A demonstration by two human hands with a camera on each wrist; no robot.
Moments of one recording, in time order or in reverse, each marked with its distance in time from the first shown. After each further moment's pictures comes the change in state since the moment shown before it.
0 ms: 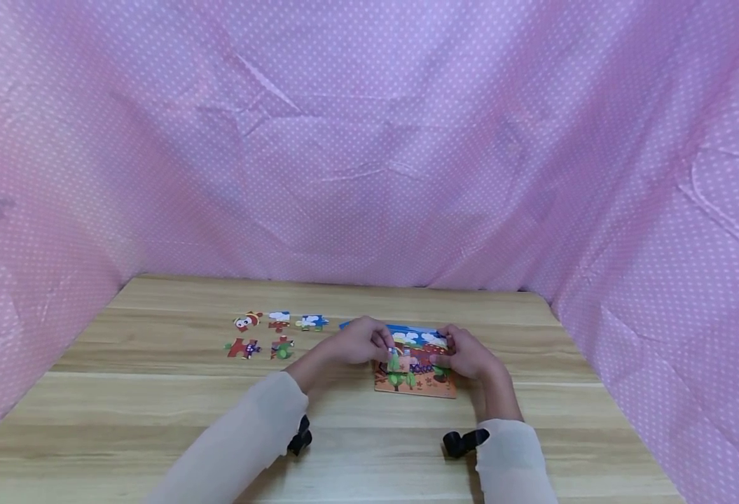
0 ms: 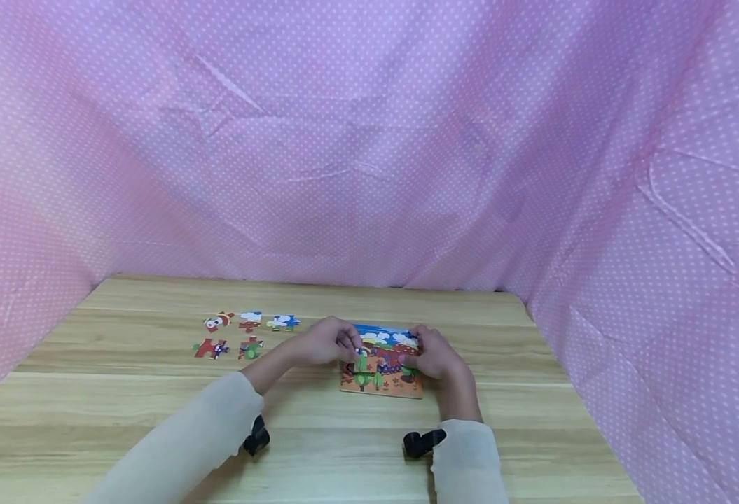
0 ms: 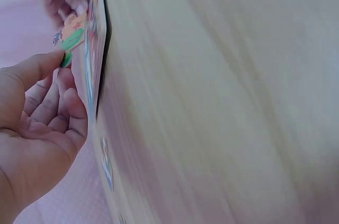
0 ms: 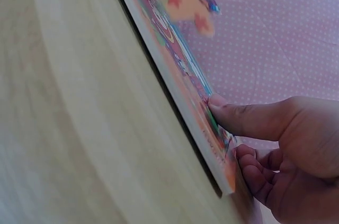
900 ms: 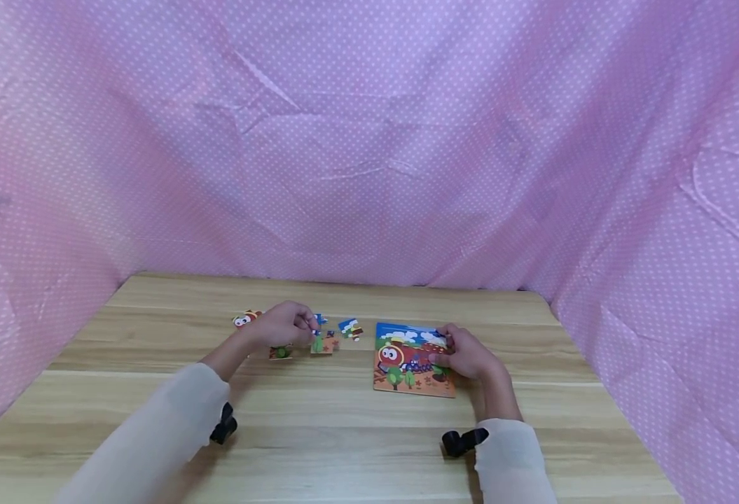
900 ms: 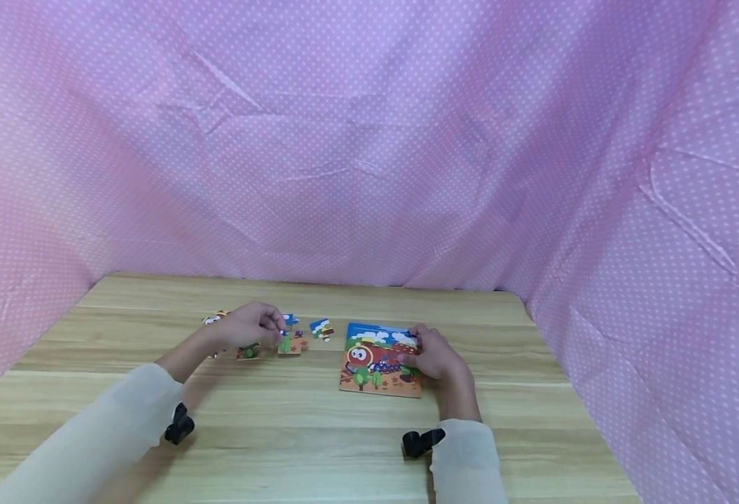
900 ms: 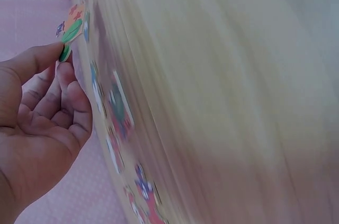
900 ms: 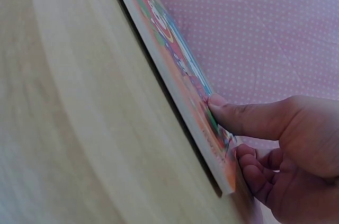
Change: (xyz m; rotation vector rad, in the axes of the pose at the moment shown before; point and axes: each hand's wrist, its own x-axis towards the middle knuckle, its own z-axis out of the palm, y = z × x) left_hand -0.067 -0.047 -0.101 0.038 0.078 -0.099; right_hand 0.000 -0.001 0.000 0.016 -0.002 0.015
